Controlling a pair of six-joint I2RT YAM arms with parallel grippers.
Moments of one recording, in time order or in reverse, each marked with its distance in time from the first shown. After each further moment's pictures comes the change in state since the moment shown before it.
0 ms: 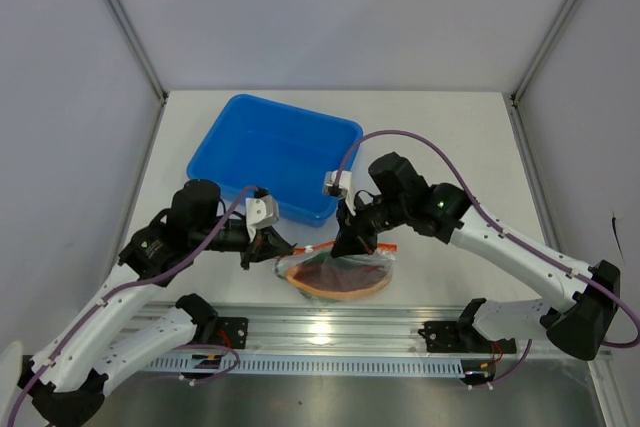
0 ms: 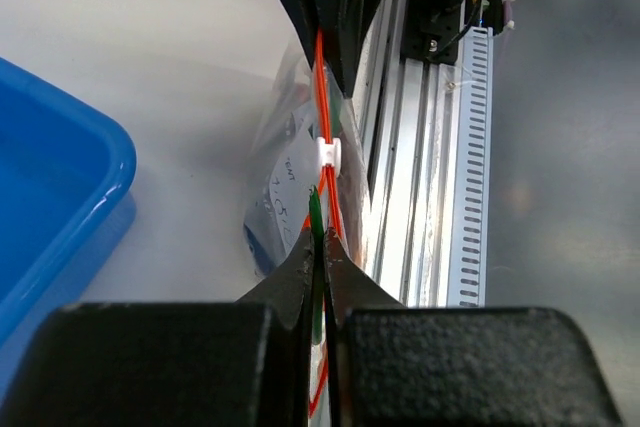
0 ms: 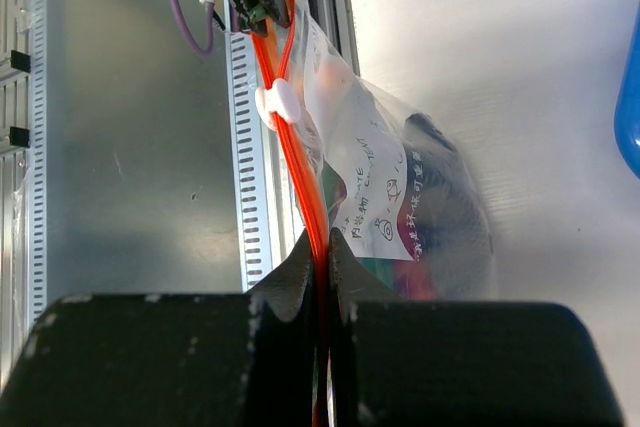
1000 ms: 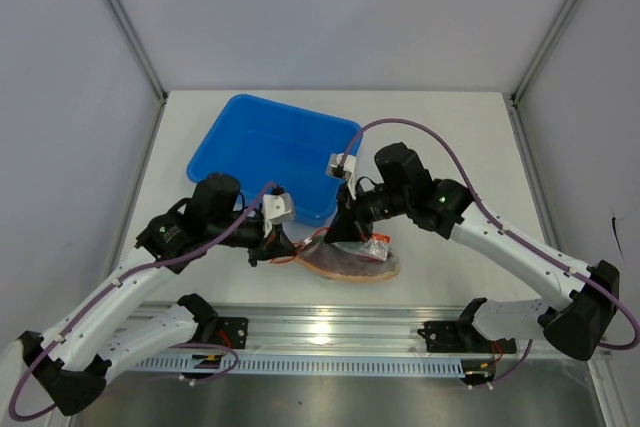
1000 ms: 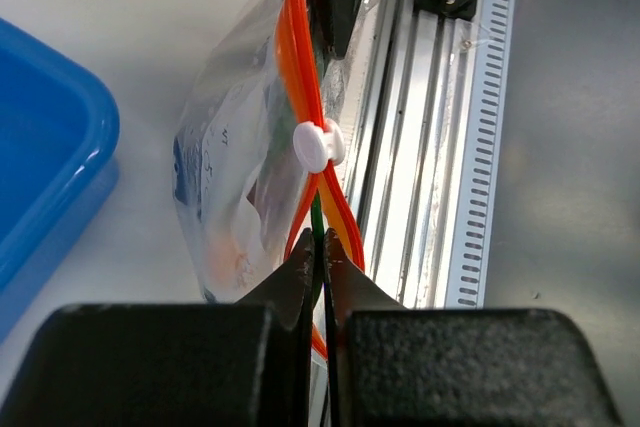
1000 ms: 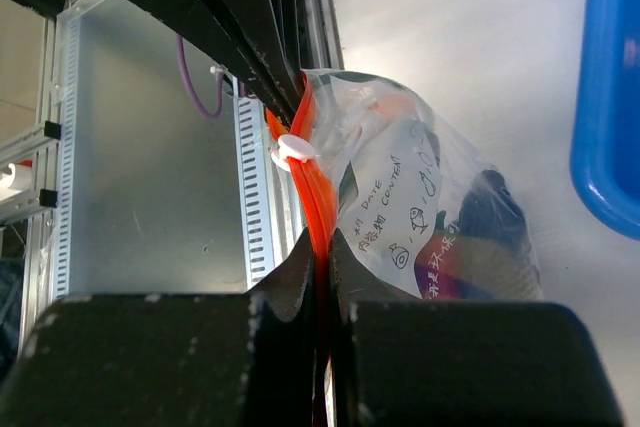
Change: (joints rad) left arm -0.037 0.111 0.024 -0.069 -0.047 0.039; right arm -0.042 0.009 0.000 0.136 -0.037 0.119
